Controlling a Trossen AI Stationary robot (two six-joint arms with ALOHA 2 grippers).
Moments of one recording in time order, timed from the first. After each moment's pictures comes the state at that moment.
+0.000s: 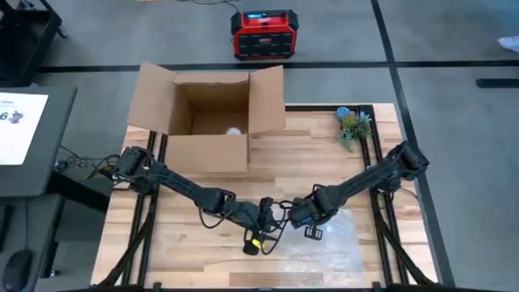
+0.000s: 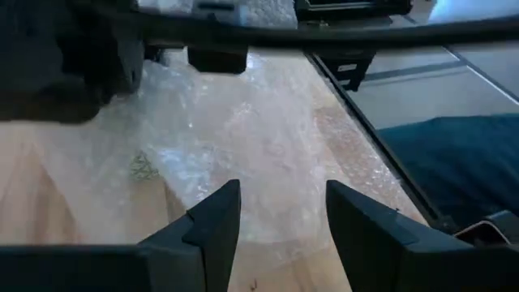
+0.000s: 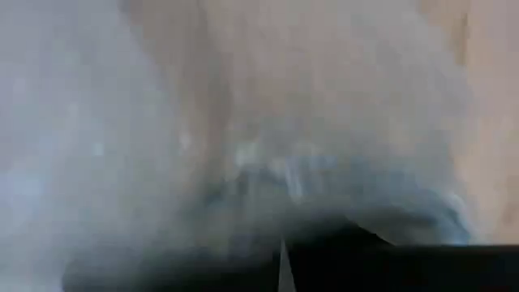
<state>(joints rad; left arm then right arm) -0.34 1.85 1.19 0.18 -0.02 -0.09 0.40 1.73 1.27 -1.08 0.01 0.65</state>
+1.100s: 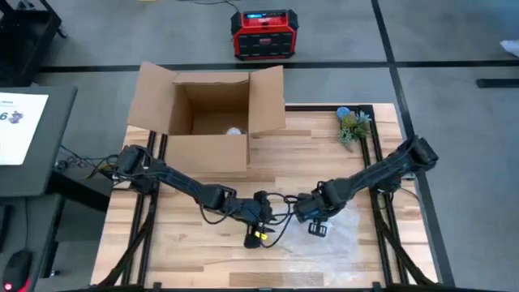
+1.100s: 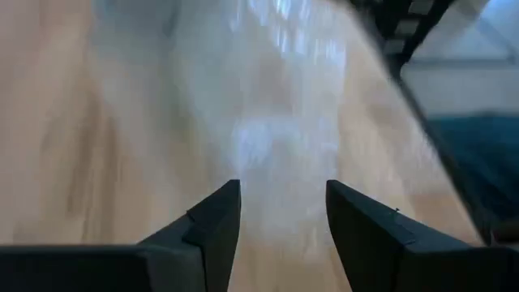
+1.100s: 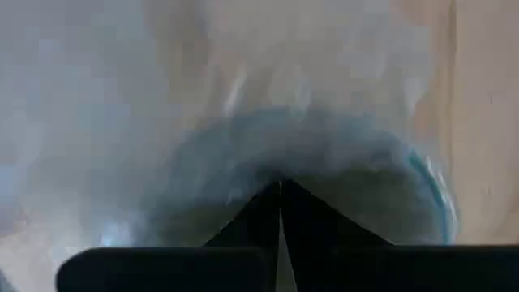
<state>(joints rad) -0.32 1.81 1.19 -0.08 -0.07 -0.24 0.37 1.67 1.14 -0.99 -0.01 0.65</state>
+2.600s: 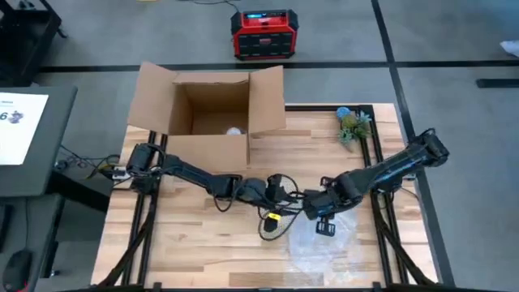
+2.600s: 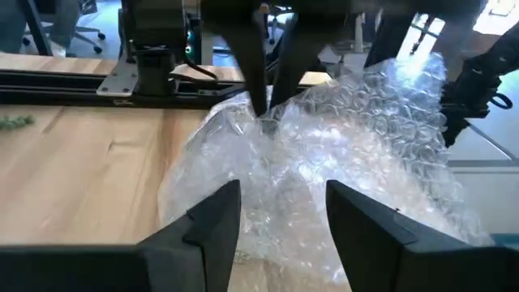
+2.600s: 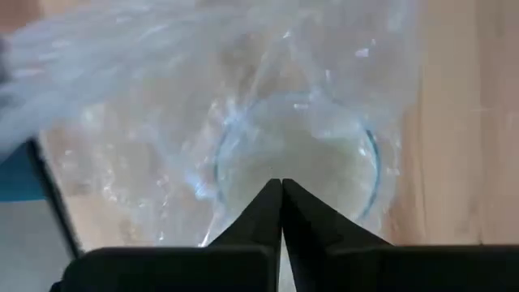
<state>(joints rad) -0.18 1.93 1.19 0.47 -0.02 -0.14 0.44 1.49 1.29 -1.12 0.02 0.64</state>
